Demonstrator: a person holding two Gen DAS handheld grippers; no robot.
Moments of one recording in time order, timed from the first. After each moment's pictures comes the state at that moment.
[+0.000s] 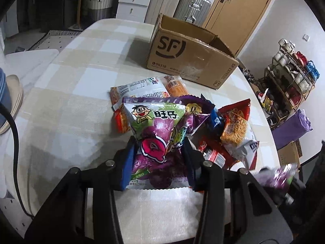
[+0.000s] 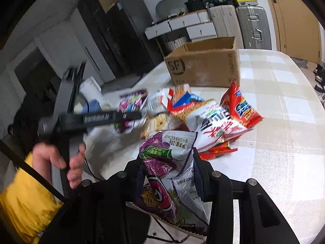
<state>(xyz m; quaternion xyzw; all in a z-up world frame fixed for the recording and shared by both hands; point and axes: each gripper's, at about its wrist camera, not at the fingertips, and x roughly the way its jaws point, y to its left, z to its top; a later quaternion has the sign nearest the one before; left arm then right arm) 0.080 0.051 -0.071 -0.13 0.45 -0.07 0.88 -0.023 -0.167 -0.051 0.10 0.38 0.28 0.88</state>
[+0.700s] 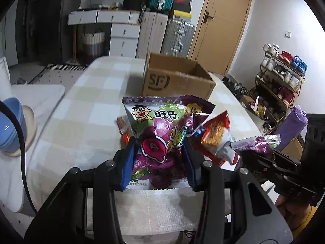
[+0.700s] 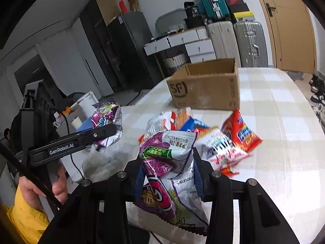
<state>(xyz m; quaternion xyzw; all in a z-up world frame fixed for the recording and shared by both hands) 0.013 0.060 -0.010 -0.08 0.34 -0.08 0.93 -0.022 -0.153 -0.026 0.10 0.32 0.26 0.90</state>
